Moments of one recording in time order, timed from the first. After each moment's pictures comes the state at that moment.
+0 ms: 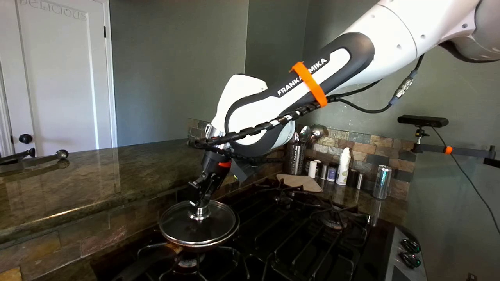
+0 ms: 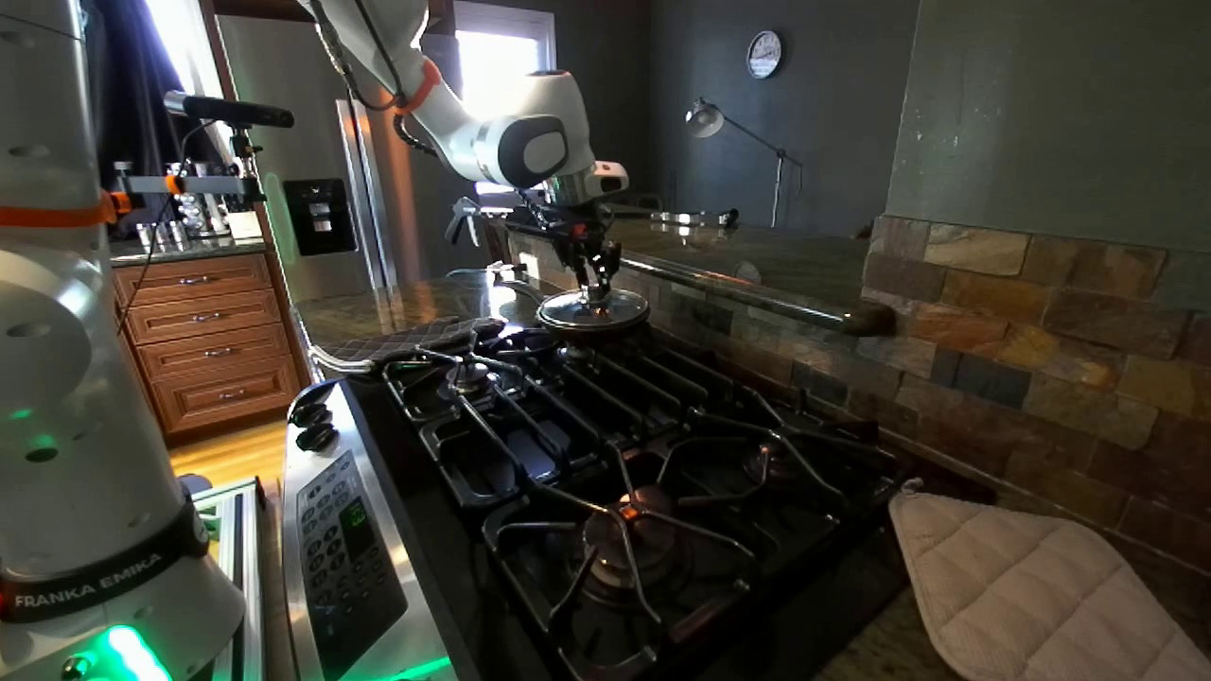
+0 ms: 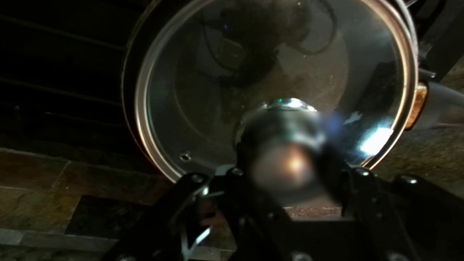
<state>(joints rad) 0.13 0.17 0.15 -2.12 0.04 2.63 -0.07</state>
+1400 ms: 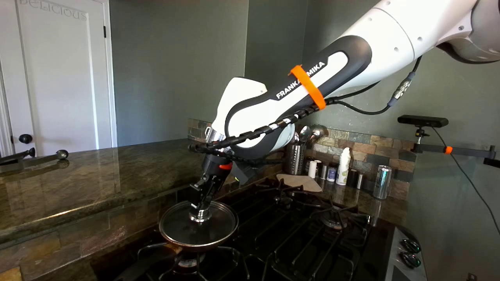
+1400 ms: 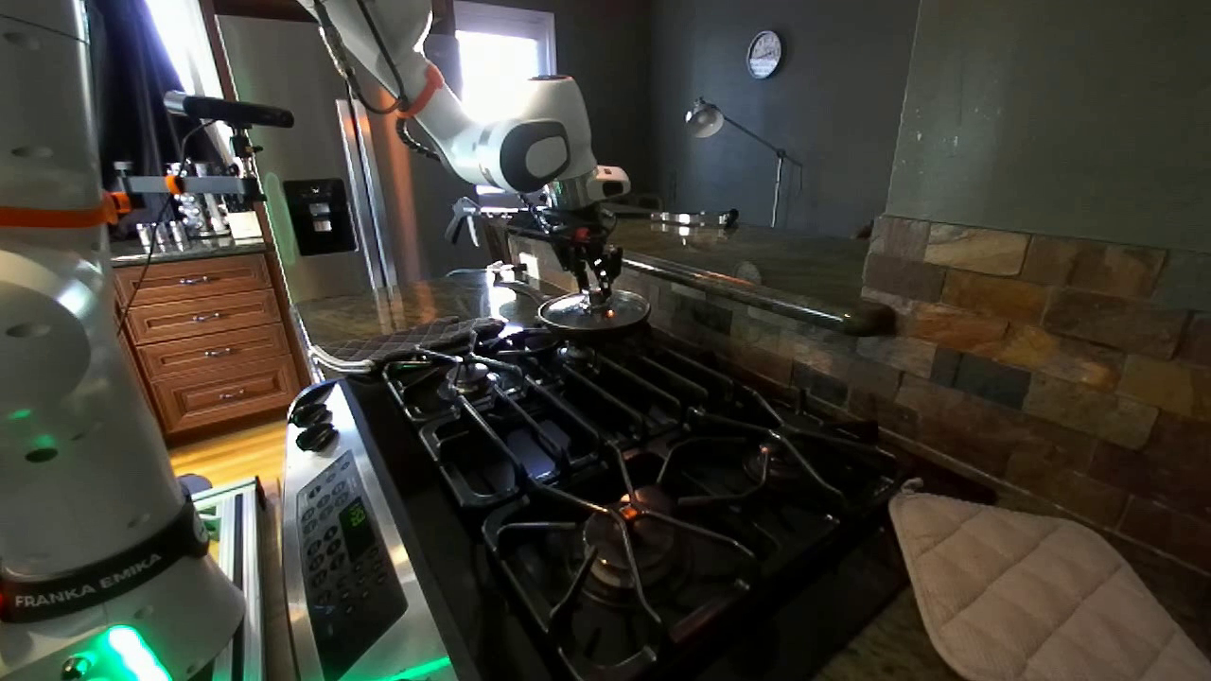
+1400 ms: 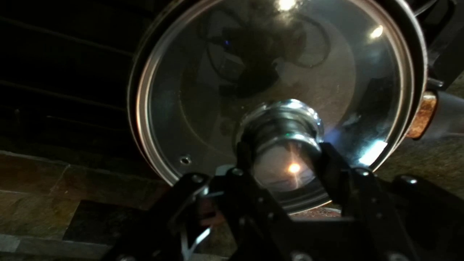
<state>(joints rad) 0.13 0.18 0.15 -2.12 0.03 2.63 -0.09</state>
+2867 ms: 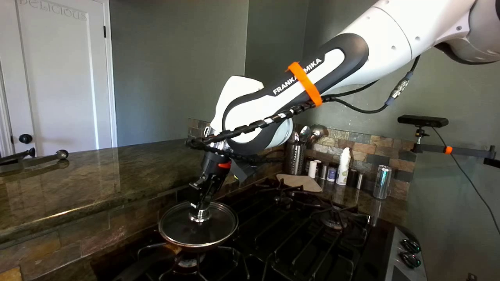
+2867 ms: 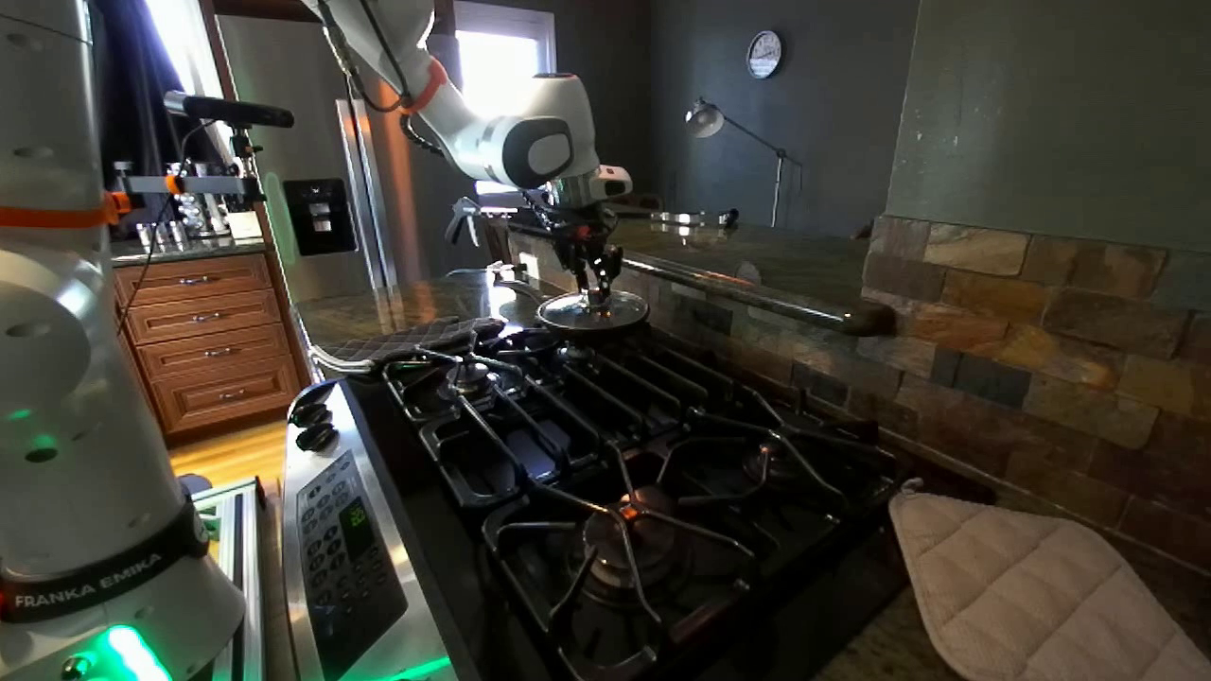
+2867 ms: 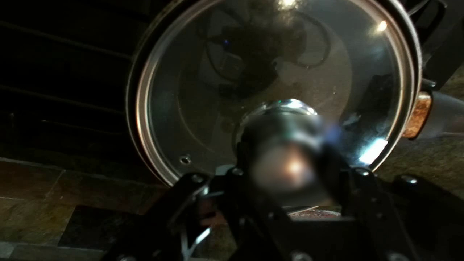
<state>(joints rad) 0.13 0.18 0.15 -2.09 0.06 2.59 -0.10</state>
